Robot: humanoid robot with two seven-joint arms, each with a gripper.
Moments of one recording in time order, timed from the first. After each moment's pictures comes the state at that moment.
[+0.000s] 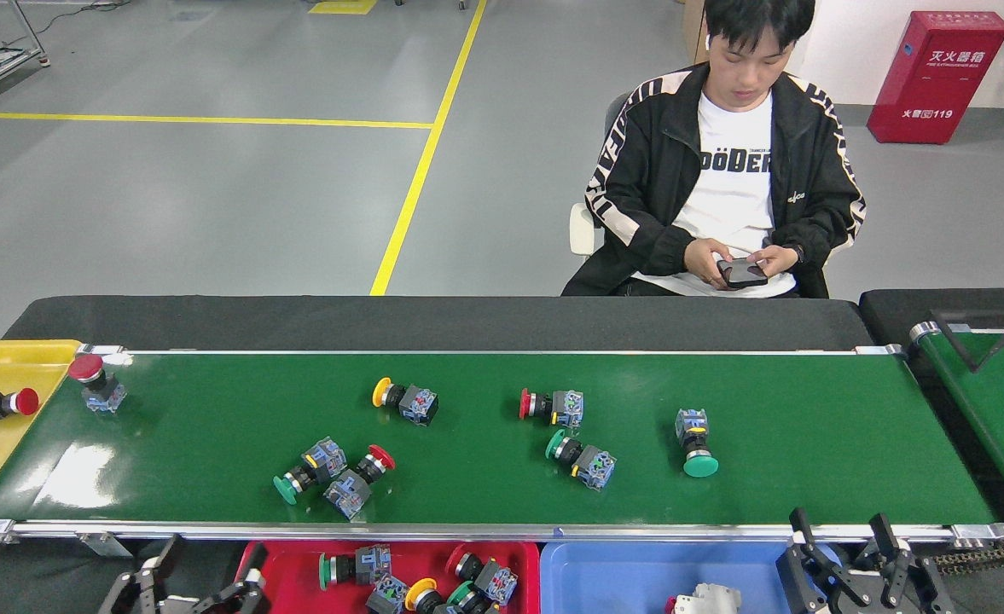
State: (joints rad) left arm 0.30 -0.03 0.45 -1.76 -1.42 -0.44 -0.08; right arm 0.17 0.03 -0.11 -1.75 1.29 -0.10 0.04
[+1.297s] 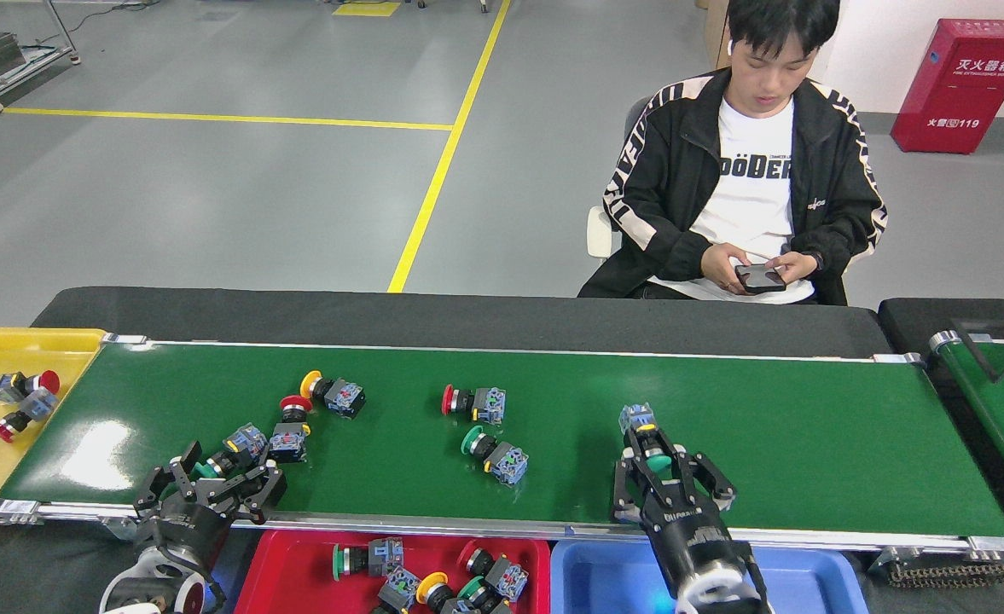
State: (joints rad) left arm -0.24 0.12 0.25 -1.12 -1.68 -0.32 -0.05; right arm 0.16 0.06 0.27 -1.74 1.30 -0.21 0.09
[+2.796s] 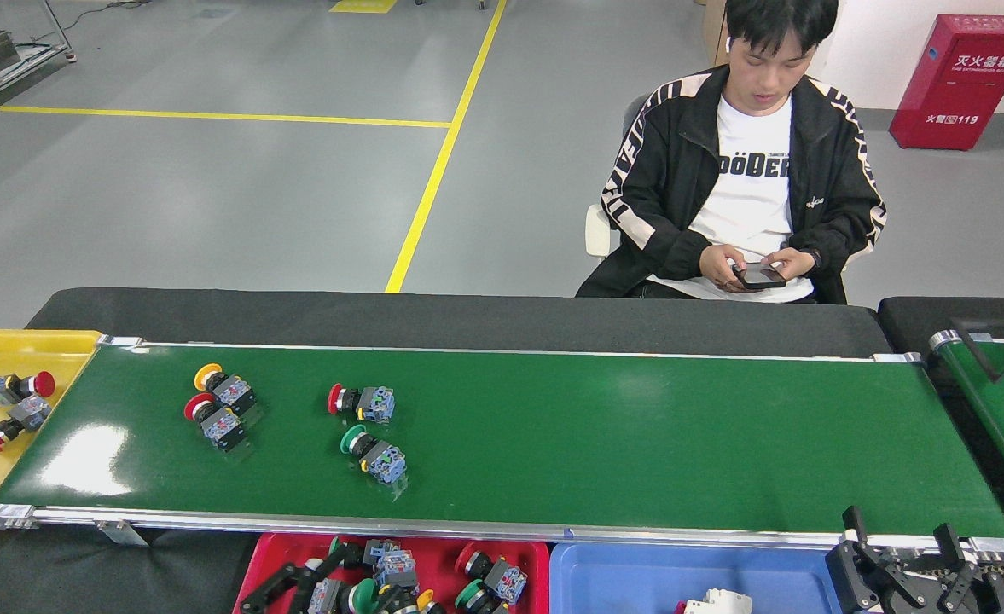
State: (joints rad) left arm 0.30 -0.03 0.18 -1.76 -1.56 -0.56 0.00; right arm 0.26 0.07 -0.38 -1.74 1.30 -0.20 -0.01
